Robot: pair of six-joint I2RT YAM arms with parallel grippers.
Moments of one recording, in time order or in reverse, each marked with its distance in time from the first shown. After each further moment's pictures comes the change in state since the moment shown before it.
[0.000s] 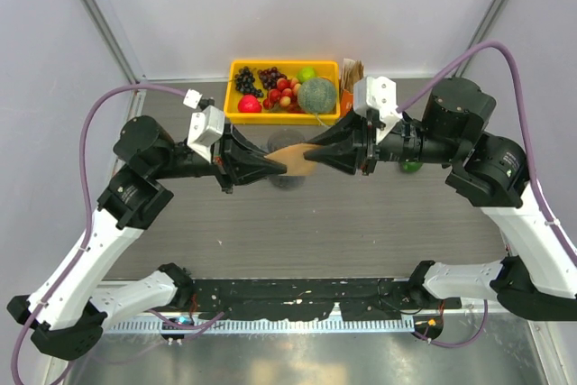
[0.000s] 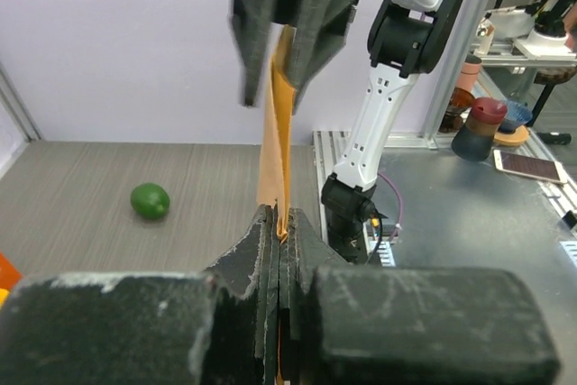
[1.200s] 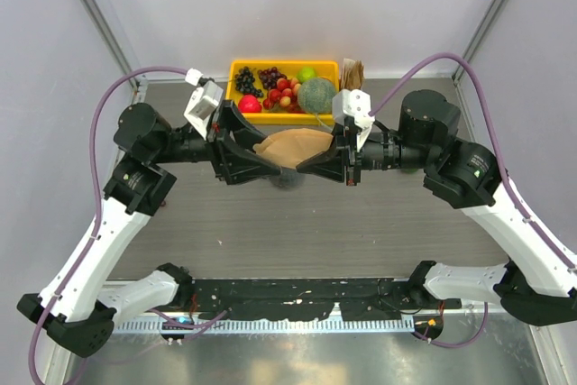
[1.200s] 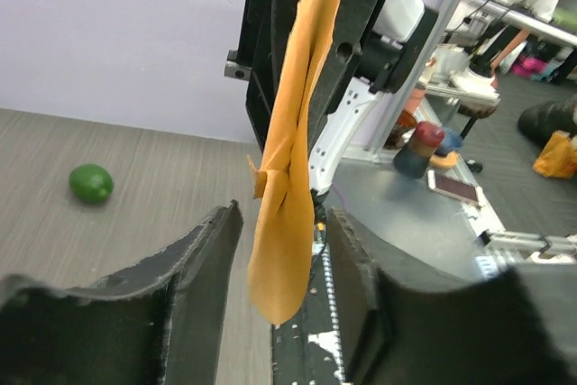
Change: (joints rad) left arm 0.138 0.056 -0.002 0.133 0.167 -0.305; right arm -0.017 -0.039 -0.214 0.093 -0.058 0.090
